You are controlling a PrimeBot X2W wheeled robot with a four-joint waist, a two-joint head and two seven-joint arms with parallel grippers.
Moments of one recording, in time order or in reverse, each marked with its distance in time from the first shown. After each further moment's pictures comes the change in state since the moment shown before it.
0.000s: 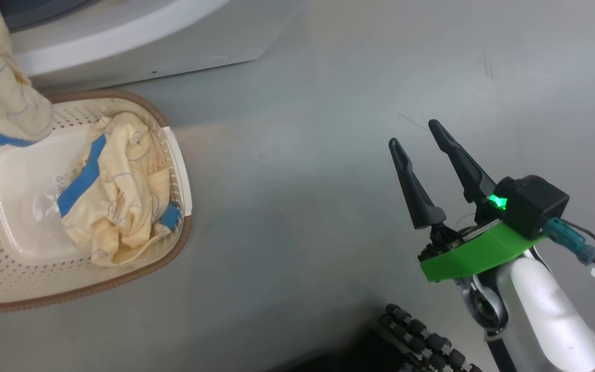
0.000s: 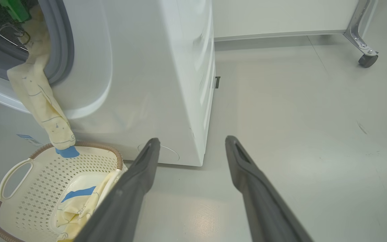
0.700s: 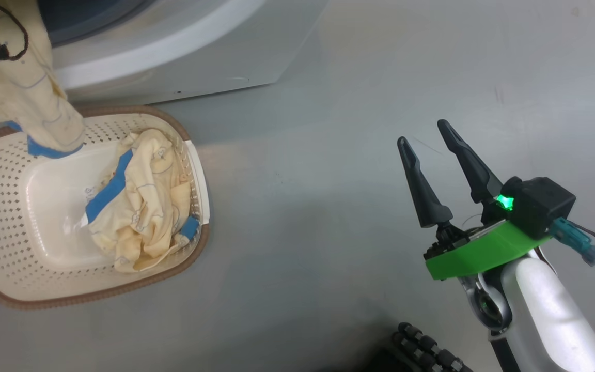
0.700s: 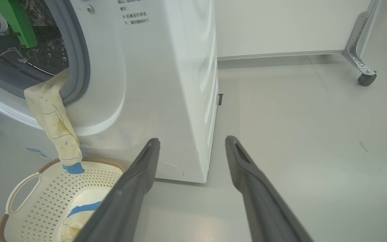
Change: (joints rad) left arm -0.050 -0.095 -0.035 0.301 -0.028 0.036 0.104; right arm 0.005 0.000 -0.022 0.008 -0.003 0.000 0.000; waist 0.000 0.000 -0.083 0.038
